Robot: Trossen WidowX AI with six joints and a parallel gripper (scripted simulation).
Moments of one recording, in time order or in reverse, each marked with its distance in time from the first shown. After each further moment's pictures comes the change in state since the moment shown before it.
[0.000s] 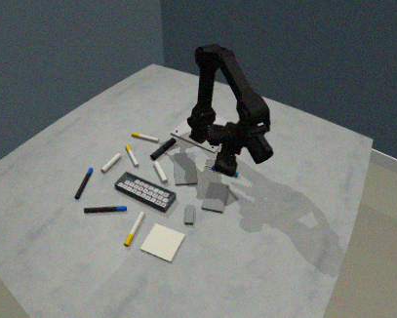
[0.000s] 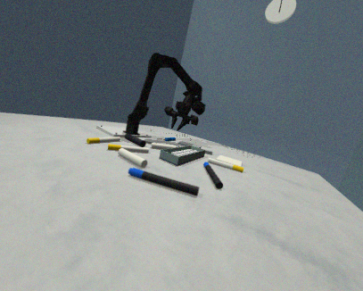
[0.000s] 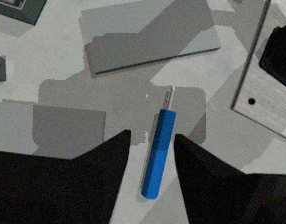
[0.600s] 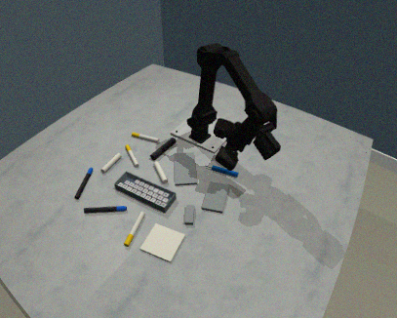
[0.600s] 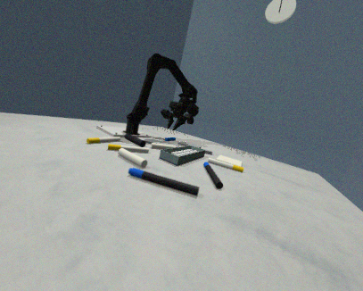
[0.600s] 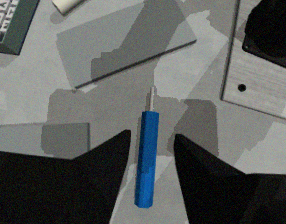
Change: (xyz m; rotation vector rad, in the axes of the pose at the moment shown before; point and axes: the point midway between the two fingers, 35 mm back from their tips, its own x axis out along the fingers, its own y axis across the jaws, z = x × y) arm 0.007 -0.024 -0.008 0.187 -0.086 0.045
